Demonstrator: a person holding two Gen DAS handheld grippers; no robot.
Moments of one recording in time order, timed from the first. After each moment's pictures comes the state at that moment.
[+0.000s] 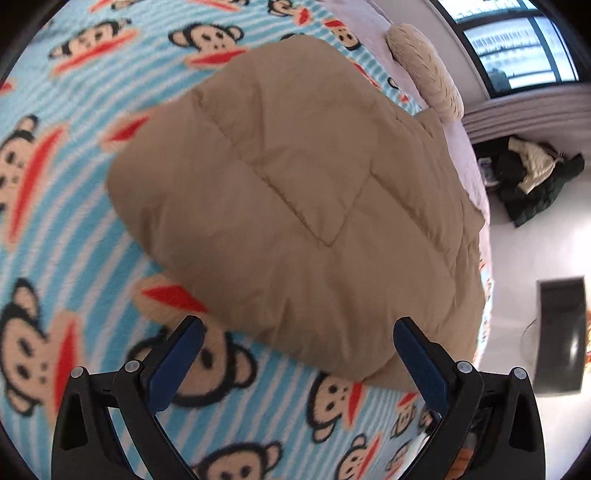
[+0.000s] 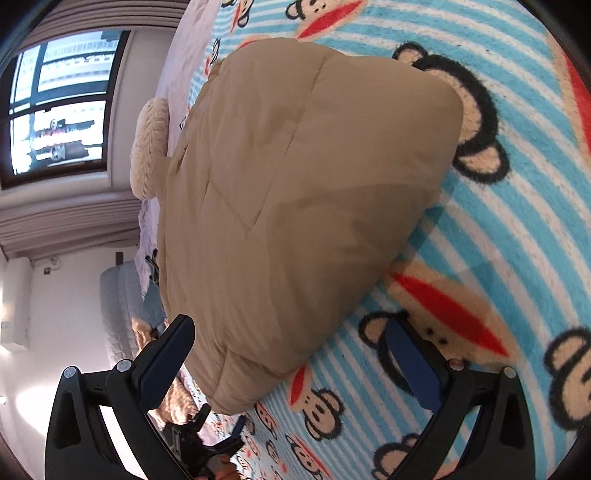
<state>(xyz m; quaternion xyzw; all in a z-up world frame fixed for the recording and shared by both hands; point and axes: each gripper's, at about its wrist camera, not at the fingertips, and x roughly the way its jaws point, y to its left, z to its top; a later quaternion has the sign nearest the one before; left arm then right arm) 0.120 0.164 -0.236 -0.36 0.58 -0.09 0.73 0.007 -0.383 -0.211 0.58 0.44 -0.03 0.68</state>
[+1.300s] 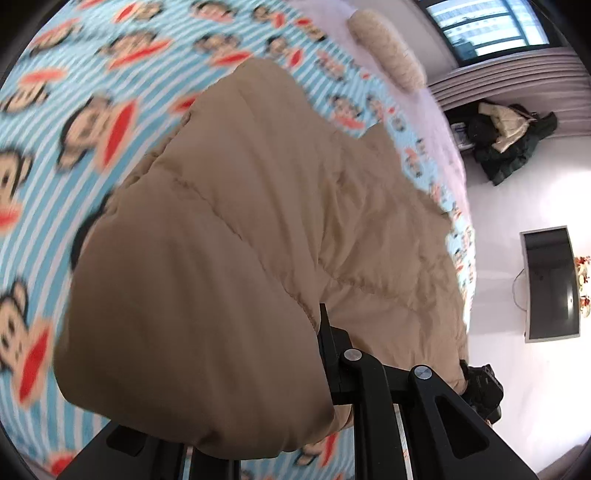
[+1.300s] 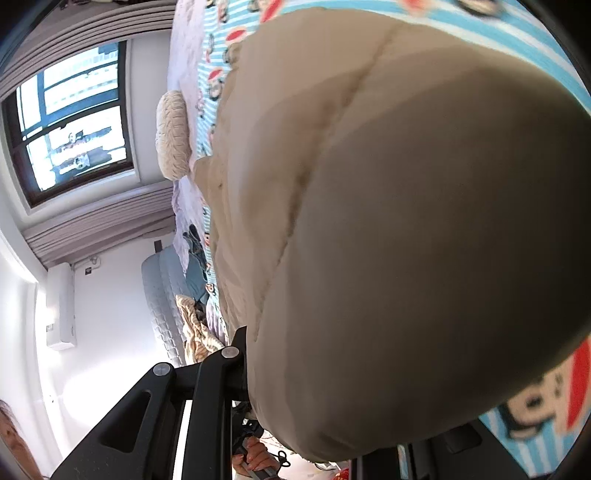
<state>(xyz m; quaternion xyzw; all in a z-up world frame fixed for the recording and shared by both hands) 0.024 0.202 -0.186 -0.31 0.60 -0.15 0.72 -0.085 -0.360 -0.199 0.64 0.45 0.01 0.63</state>
